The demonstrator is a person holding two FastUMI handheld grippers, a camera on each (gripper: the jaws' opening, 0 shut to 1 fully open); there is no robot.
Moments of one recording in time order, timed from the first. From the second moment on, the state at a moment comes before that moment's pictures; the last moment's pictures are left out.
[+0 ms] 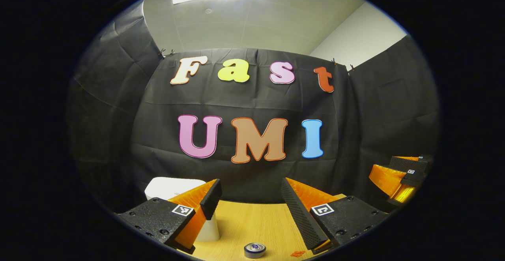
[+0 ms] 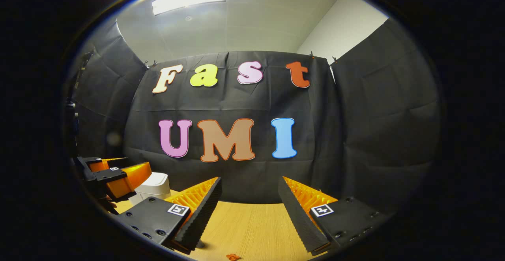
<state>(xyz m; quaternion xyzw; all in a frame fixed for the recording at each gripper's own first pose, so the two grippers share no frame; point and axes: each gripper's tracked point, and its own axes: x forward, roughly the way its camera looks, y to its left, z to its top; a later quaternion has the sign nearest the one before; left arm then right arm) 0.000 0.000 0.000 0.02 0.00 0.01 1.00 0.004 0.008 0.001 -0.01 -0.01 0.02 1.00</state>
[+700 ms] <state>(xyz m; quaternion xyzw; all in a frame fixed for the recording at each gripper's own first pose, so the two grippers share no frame) 0.003 0.006 -0.001 0.02 0.01 0.01 1.00 0.007 0.015 0.001 -0.01 -0.01 0.03 1.00</state>
